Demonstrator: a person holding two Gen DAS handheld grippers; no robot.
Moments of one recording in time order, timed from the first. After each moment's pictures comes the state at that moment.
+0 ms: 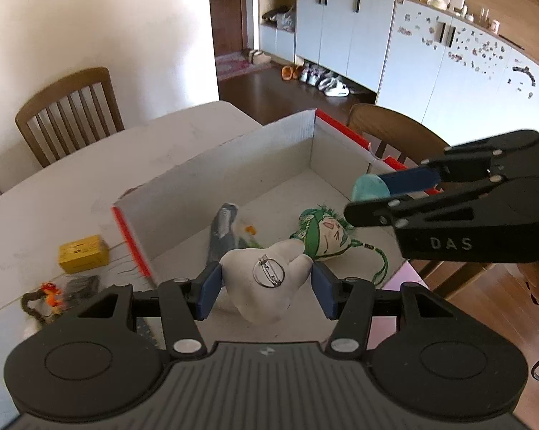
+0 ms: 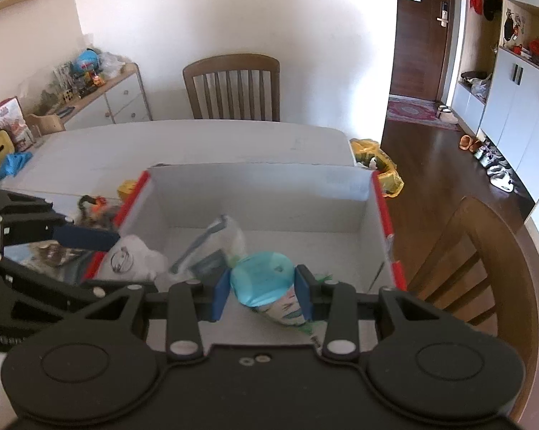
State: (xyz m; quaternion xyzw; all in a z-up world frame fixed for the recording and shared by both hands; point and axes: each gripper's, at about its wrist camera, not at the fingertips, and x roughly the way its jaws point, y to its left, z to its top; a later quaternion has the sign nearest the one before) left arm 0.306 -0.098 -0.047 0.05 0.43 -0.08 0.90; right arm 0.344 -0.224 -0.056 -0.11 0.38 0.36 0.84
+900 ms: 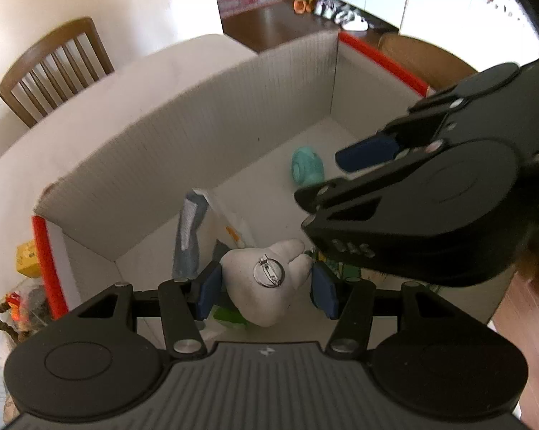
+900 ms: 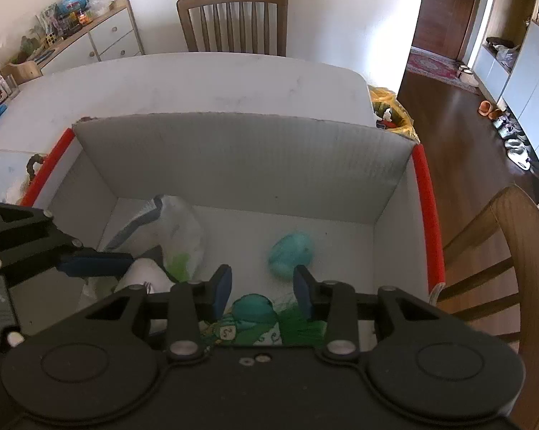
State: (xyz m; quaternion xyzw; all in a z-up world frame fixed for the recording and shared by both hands) left arm 0.391 -0.126 -0.122 0.08 0.53 -0.05 0.84; right arm 0.415 -0.176 -0.122 -0.17 0.46 0.36 0.79
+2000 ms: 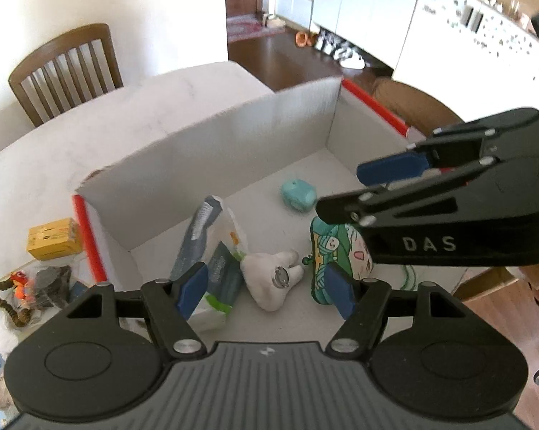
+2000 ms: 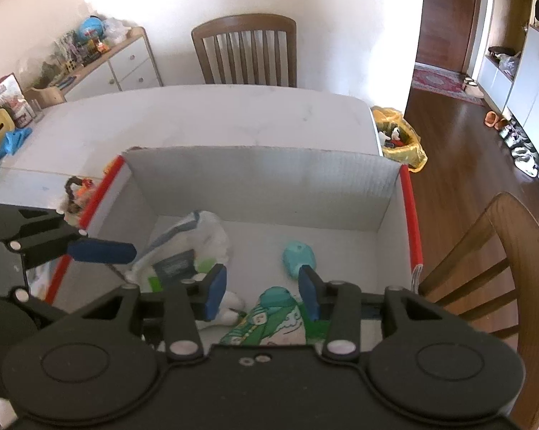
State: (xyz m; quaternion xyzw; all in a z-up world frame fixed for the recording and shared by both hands) left arm 0.358 -0.095 -0.083 0.02 0.48 -0.06 0.87; right arm 0.388 -0.204 -0.071 -0.12 0.43 0.39 0.80
